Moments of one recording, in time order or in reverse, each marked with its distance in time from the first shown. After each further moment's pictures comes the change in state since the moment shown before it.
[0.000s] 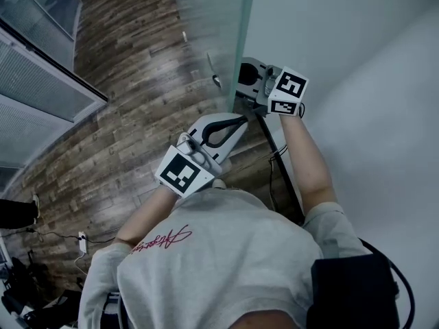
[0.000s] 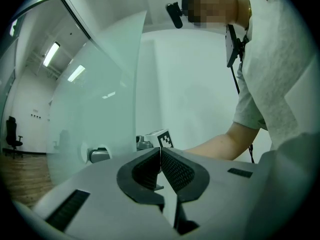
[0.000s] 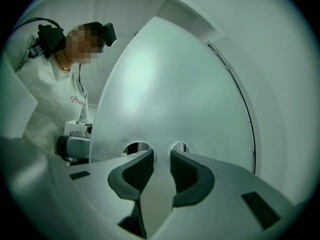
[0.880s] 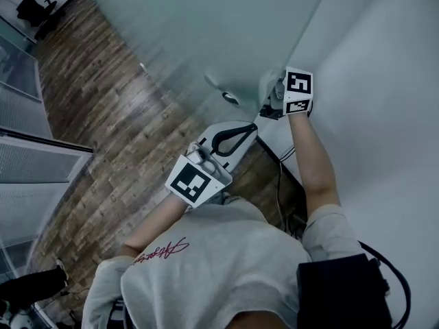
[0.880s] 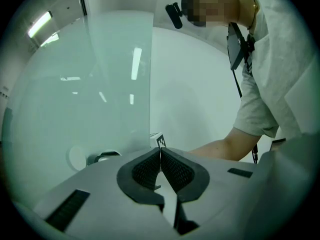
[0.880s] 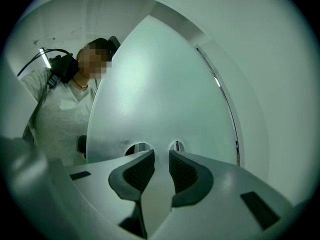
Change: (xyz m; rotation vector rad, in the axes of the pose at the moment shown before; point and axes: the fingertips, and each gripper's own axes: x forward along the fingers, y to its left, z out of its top) left arm 0.095 -0.004 0.013 -0.067 -0.020 -0.297; right arm -0.109 -0.046 0.014 0.068 0.012 -0.029
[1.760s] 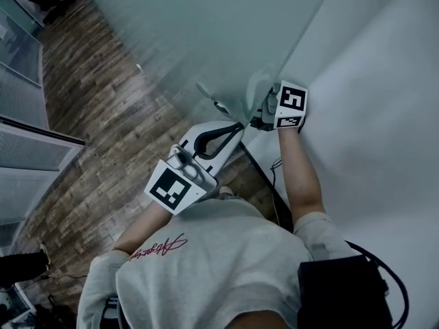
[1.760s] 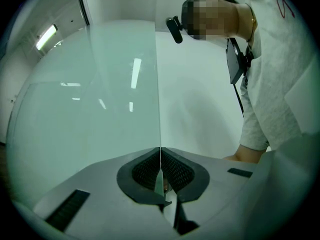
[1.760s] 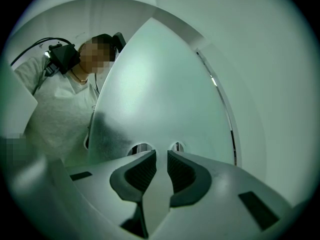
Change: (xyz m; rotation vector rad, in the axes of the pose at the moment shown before) left arm 0.063 0.023 0.030 0.026 -0.040 0.109; right arm -0.055 -0.022 0.012 -0.018 -0.028 0.027
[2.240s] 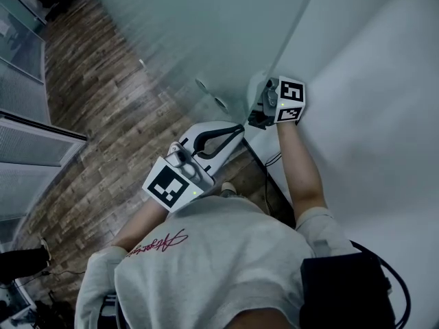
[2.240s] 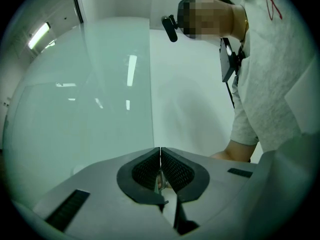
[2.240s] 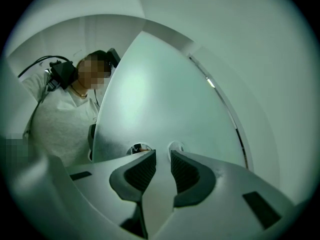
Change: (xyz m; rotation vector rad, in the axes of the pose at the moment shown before) left arm -0.018 -0.015 0.002 0.030 0.025 -0.059; right arm 0.008 0.007 0.005 0.119 -0.116 0.055
